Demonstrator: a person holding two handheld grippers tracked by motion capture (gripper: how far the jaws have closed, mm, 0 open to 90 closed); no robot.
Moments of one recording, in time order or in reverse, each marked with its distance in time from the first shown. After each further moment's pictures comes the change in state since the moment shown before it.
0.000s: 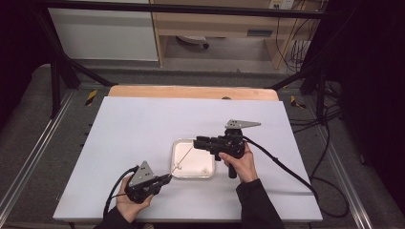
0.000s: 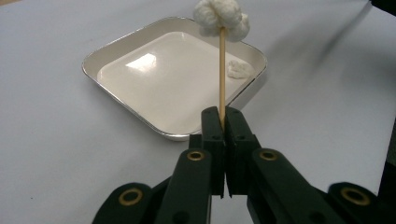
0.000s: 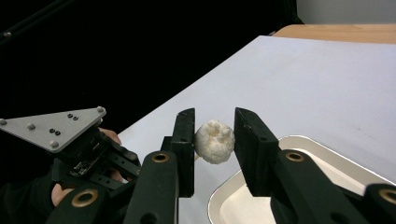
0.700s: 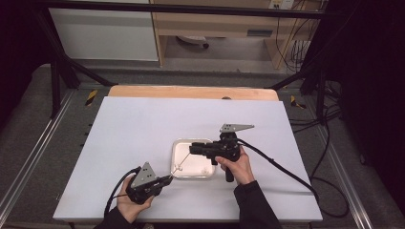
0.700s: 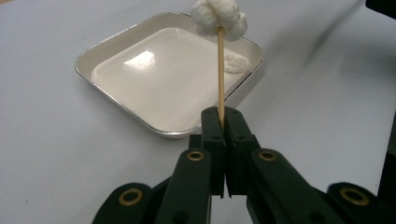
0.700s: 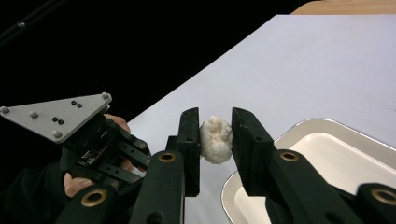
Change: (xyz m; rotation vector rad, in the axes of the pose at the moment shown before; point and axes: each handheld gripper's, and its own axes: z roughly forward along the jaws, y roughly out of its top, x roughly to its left) left arm -0.002 -0.001 0.002 0.018 -0.005 0.027; right arm -0.001 -0.012 0.012 0.056 0.057 0.027
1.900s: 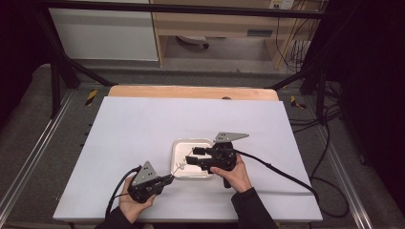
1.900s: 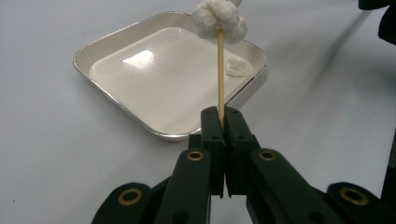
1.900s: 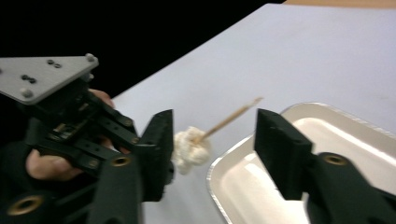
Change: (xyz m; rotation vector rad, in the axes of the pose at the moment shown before) left arm 0.002 -0.001 0.005 -0.009 0.000 -0.050; right arm 0.010 -0.020 0.009 0.034 -0.107 -0.107
